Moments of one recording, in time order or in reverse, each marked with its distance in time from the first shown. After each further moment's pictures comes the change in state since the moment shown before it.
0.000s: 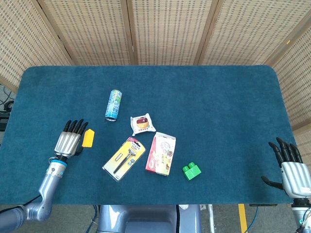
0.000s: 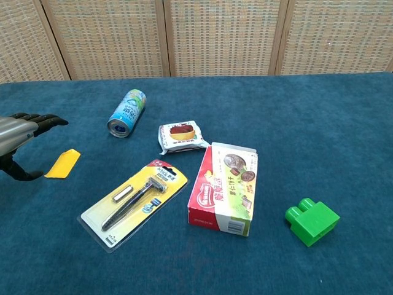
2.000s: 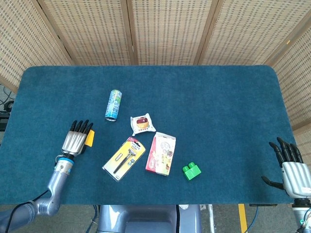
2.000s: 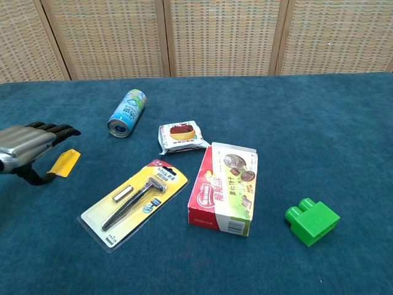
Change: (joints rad) left arm -0.034 -0.113 -0.017 0.149 -0.020 -0.057 0.055; right arm -0.001 0.004 0.000 0.002 -0.002 0.001 0.018
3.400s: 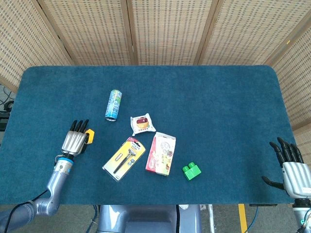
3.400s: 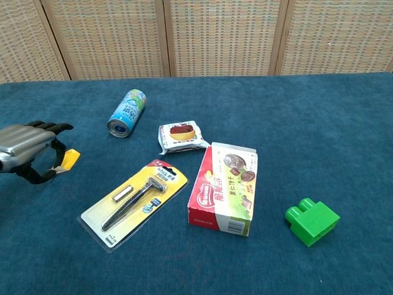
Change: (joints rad) left arm 0.003 0.004 -0.002 0.006 0.014 -0.004 -0.028; right arm -0.001 0.002 0.000 -0.001 0.000 0.001 0.002
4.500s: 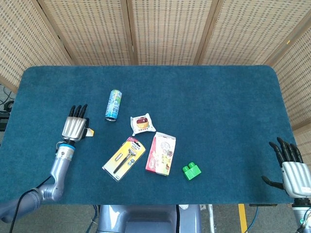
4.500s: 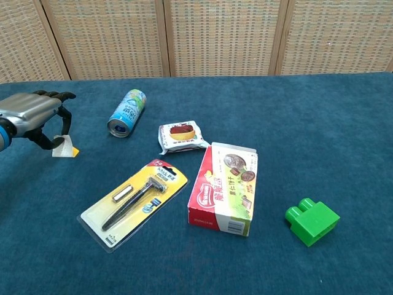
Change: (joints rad) left arm -0.092 -0.018 -0.109 0.084 -0.046 -0.029 -0.006; right arm 0.003 -0.003 0.001 0.003 0.006 -0.008 -0.004
